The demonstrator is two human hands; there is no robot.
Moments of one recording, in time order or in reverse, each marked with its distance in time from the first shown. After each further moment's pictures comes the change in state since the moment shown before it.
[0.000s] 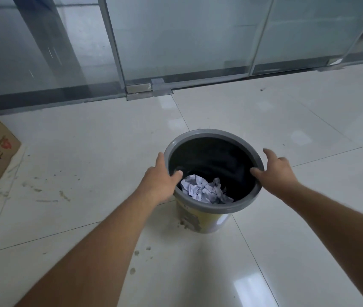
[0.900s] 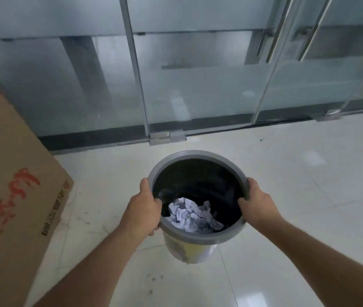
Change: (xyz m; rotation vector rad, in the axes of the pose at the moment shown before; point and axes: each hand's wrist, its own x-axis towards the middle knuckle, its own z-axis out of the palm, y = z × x) left_hand -0.117 0.190 -0.236 -0.045 0.132 -0.158; right_hand -0.070 -0.197 -0.239 0.037 -0.148 -0.119
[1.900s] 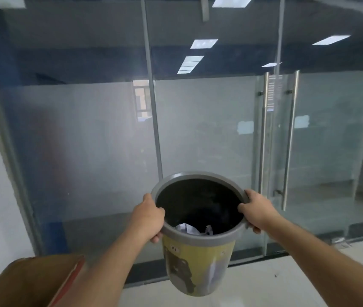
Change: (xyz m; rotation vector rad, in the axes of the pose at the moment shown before) left_hand -0.253 0.400 -0.462 -0.155 0.322 0.325; right_hand -0.157 -0.388 -0.513 0.285 0.139 -0.295
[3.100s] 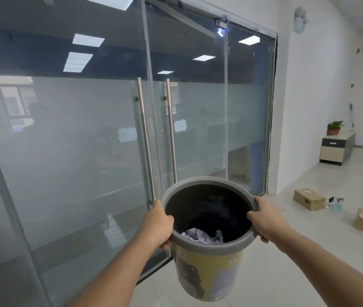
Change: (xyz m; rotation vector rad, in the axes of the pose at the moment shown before) left_hand 0.001 0.234 0.359 0.012 -0.420 0.268; right_hand -0.012 0.254 -0.299 0.048 0.460 0.326
